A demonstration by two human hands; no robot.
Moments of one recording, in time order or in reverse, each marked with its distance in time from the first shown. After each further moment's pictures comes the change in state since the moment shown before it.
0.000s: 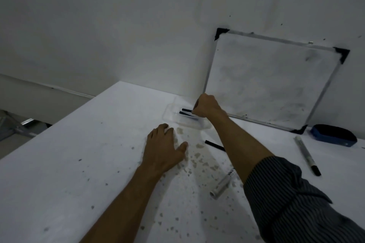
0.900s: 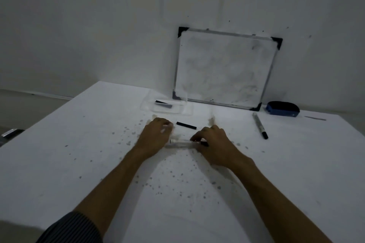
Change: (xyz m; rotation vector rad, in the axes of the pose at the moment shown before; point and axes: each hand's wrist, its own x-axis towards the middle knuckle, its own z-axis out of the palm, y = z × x) left_hand -0.028 0.048 0.002 -0.388 -0.110 0.047; right_hand -0.246 0.107 -0.013 -0.083 0.073 -0.317
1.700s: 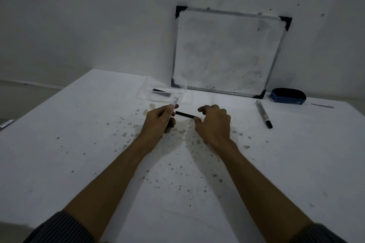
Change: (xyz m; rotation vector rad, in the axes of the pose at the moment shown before) left_hand 0.000 0.021 0.018 -0.736 0.040 -0.145; right_hand 0.036 -0.010 0.017 0.114 0.310 0.438
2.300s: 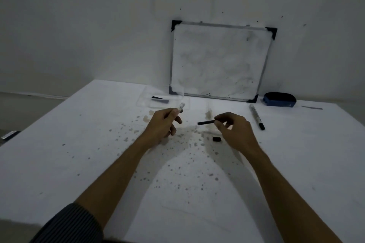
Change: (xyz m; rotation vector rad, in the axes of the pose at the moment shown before) left_hand -0.012 0.035 0.008 0.226 -0.149 0.031; right_hand -0.017 0.064 -0.057 0.348 -0.016 -0.034
